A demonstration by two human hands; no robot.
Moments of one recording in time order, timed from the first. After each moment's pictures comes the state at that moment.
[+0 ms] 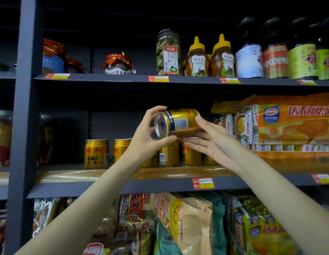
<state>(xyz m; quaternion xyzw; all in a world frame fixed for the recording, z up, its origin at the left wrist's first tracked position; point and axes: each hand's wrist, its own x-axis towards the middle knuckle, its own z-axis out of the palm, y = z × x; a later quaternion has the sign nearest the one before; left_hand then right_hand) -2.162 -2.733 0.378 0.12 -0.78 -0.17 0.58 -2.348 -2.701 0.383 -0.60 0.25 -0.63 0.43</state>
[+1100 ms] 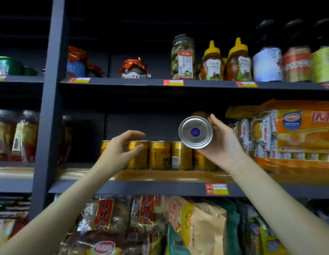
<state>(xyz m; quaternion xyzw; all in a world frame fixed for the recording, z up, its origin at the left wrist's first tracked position) -2.078 -2.748 0.358 0.33 -0.76 0.00 0.56 -2.328 -2.727 0.389 -0.48 0.11 -0.64 0.59</state>
